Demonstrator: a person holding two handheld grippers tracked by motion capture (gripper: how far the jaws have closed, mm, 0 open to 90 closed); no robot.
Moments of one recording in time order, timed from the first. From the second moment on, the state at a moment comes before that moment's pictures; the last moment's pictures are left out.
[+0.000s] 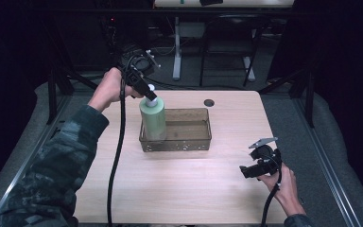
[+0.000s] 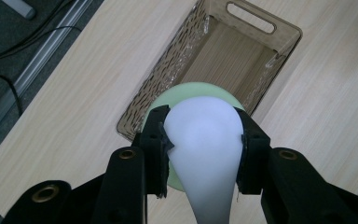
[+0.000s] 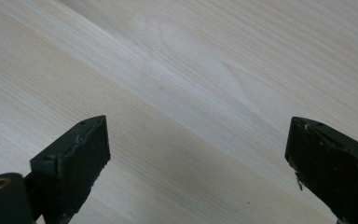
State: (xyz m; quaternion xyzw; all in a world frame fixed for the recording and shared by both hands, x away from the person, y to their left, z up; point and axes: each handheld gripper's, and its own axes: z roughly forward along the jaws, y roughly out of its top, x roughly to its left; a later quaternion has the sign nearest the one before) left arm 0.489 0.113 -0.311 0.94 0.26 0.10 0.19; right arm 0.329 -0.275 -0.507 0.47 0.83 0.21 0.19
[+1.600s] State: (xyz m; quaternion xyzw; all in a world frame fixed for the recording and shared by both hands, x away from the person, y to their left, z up) left arm 0.492 0.128 -0.335 0.93 0.29 0.06 0.22; right arm 0.329 -0.278 -0.506 0.48 0.83 0.21 0.19
